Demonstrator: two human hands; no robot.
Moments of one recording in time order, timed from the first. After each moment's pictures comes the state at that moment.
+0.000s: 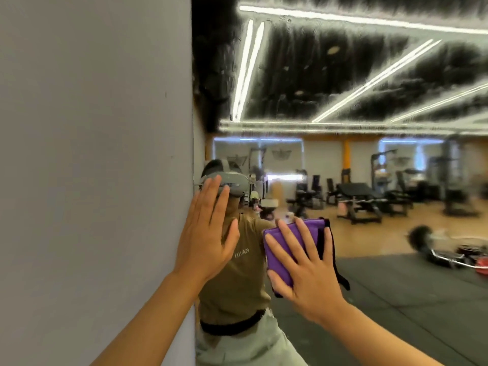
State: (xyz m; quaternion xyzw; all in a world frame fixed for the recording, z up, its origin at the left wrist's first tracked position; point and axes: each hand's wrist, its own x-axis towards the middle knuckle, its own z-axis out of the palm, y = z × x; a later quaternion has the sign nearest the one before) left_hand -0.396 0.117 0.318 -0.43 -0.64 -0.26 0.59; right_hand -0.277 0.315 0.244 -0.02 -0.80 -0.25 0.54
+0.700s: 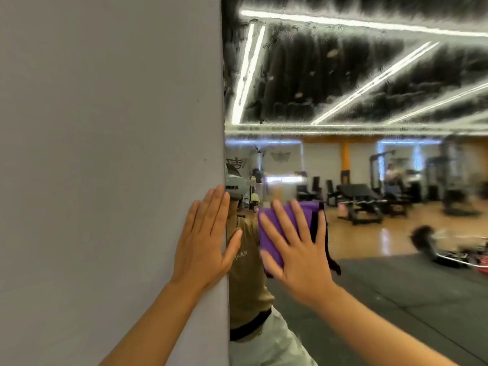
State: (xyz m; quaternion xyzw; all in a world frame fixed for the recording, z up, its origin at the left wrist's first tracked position) left_hand -0.423 0.063 0.310 -0.40 -0.66 -0.18 0.60; right_hand -0.316 0.251 0.277 -0.03 -0.78 -0.22 0.59
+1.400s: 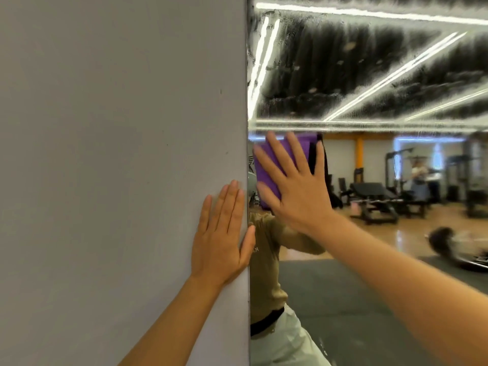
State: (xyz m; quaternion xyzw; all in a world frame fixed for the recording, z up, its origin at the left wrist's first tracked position) left_hand -0.434 0.061 0.302 -0.38 -0.64 -0.18 0.64; right_hand -0.339 0.220 0.388 -0.01 -0.76 -0.25 0.60
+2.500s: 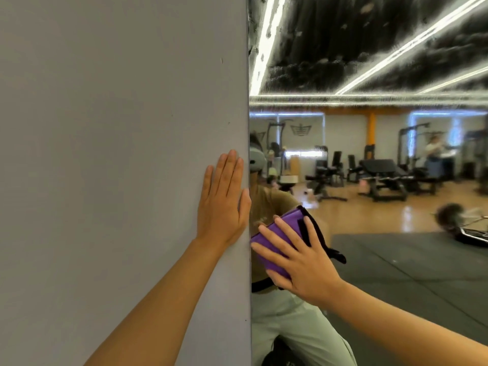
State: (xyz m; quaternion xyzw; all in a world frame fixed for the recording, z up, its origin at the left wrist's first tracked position) left_hand -0.424 0.056 0.303 -0.40 -0.64 -0.24 0.61; right_hand -0.314 0.240 0.208 0.10 -0.80 -0.36 0.47
